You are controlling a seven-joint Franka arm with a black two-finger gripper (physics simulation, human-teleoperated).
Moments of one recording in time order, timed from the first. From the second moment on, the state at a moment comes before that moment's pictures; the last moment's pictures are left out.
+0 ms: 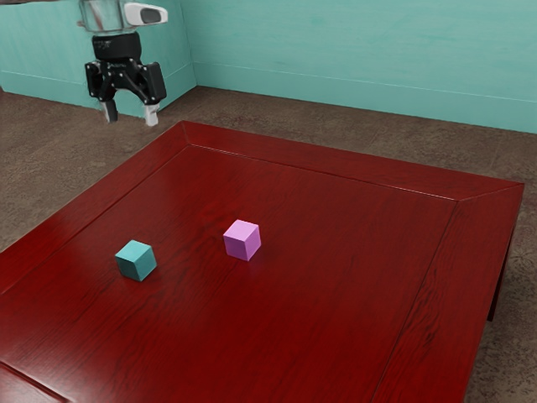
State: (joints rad) arm 0.35 0.19 -0.33 -1.21 0.00 1.23 -0.02
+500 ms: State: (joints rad) arm 0.05 0.04 -0.53 -1.07 0.19 1.20 -0.07
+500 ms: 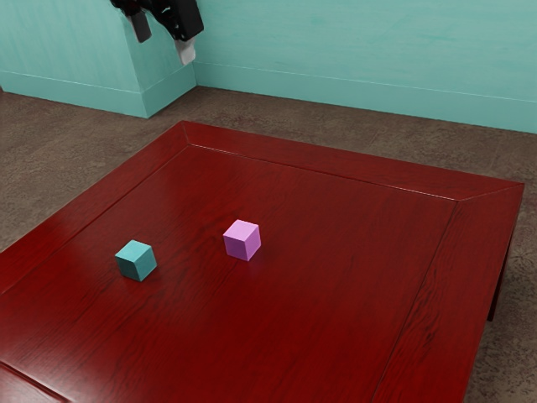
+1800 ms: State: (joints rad) arm 0.04 0.21 0.27 -2.02 -0.03 2.13 0.39
